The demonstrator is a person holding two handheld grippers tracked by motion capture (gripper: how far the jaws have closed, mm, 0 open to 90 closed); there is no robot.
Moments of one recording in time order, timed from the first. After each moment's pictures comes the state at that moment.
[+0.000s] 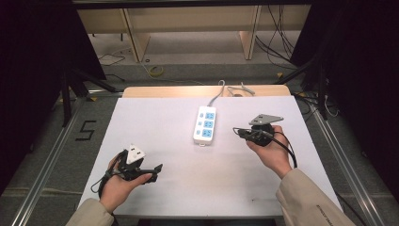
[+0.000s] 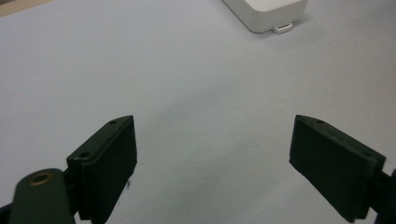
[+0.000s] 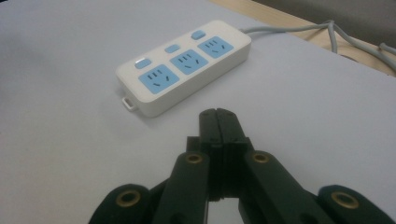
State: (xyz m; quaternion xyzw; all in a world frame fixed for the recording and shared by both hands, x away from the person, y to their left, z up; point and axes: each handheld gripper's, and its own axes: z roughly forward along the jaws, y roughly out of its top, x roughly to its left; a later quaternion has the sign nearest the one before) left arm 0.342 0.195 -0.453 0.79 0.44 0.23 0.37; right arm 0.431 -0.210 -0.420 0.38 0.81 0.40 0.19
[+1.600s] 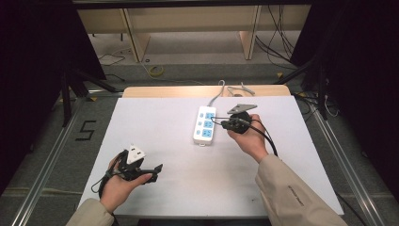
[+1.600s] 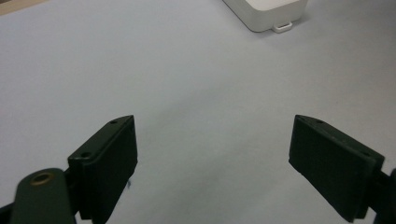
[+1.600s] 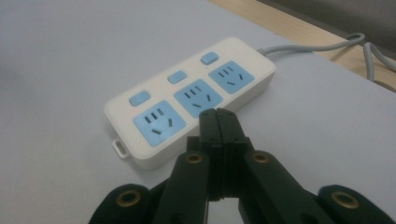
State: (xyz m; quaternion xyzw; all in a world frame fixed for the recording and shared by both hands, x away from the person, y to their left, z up) left arm 0.342 0.195 -0.453 0.79 0.44 0.23 0.37; right arm 0.480 -0.156 -0.427 0.36 0.83 0.38 0.19
